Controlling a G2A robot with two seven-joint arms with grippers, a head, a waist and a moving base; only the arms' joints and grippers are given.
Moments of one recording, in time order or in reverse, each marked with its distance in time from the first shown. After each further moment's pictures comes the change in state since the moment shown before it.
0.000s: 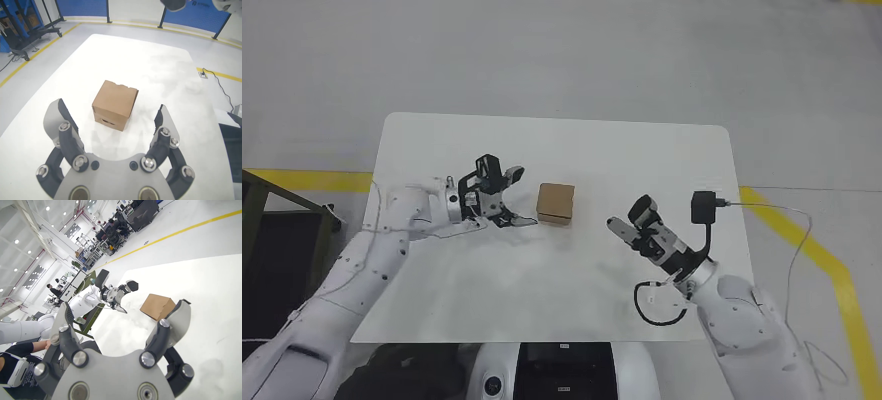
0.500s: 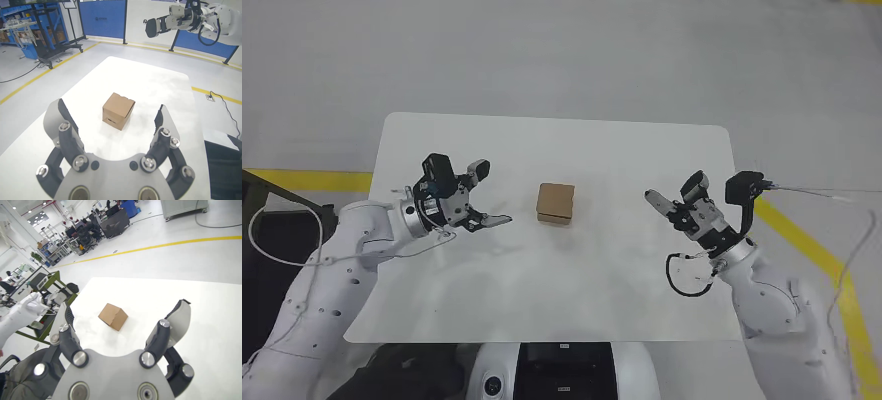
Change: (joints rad) left arm 0.286 0.065 -0.316 -0.270 -0.173 0.061 -0.125; right arm 0.017 0.020 0.170 -0.006 -0.246 0.076 -0.027
